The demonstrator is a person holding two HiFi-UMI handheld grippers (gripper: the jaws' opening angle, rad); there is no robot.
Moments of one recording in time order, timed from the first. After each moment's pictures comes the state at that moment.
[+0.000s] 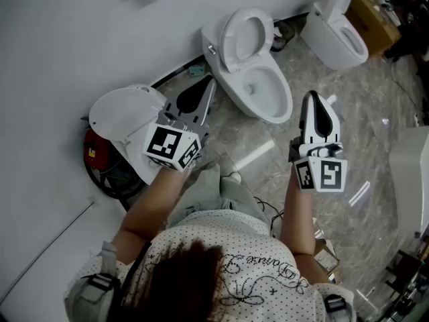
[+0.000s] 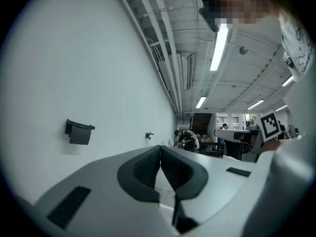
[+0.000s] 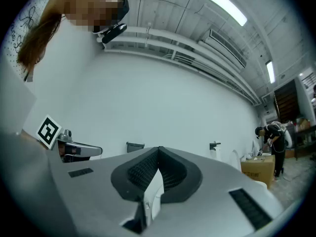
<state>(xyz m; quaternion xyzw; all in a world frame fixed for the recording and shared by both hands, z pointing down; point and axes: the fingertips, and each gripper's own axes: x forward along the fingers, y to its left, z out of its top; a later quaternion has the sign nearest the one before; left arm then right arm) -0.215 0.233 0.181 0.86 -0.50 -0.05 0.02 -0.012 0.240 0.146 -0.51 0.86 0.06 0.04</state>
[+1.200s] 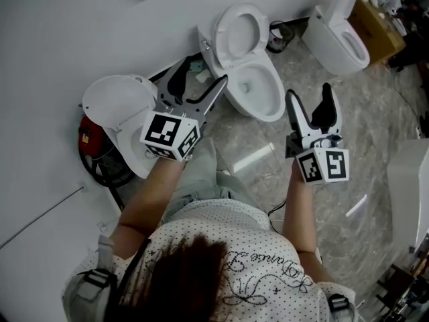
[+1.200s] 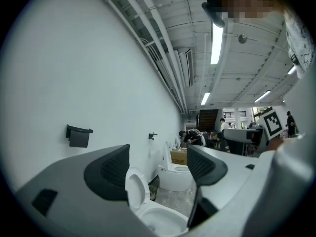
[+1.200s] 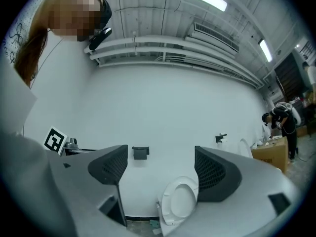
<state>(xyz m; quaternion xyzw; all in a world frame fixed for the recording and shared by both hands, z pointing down) -0.143 0.244 0.171 0.84 -0.54 -0.03 0.00 0.063 0.244 0.152 -0.46 0.88 0.00 0.09</state>
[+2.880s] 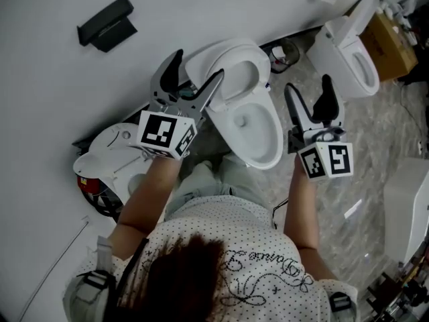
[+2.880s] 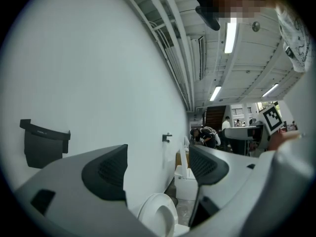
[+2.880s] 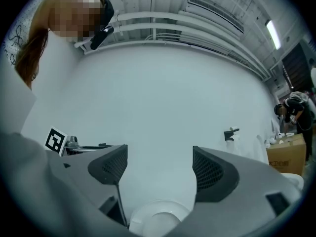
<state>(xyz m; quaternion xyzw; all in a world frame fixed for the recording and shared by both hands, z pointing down) -0.192 -0.112 0.179 0.83 -0.56 -0.02 -0.01 0.015 -0.120 0.163 -0.44 0.89 -0.02 0.06</state>
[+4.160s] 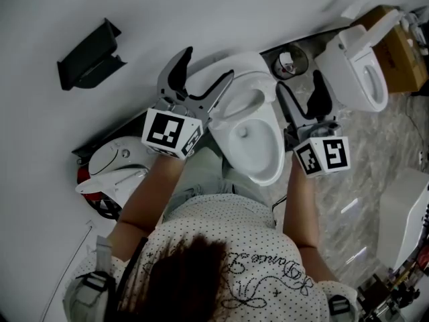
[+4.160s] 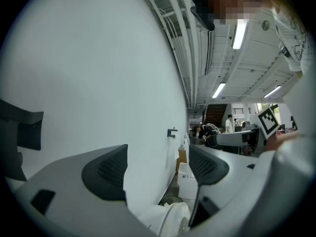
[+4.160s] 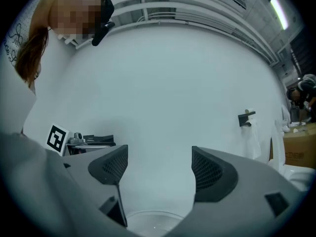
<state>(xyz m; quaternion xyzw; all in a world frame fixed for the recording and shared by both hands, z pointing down) -0.223 -0.262 0.211 0.84 -0.55 -0.01 0.01 -0.055 -0.275 0.208 -0.41 0.91 -0.06 0.02</state>
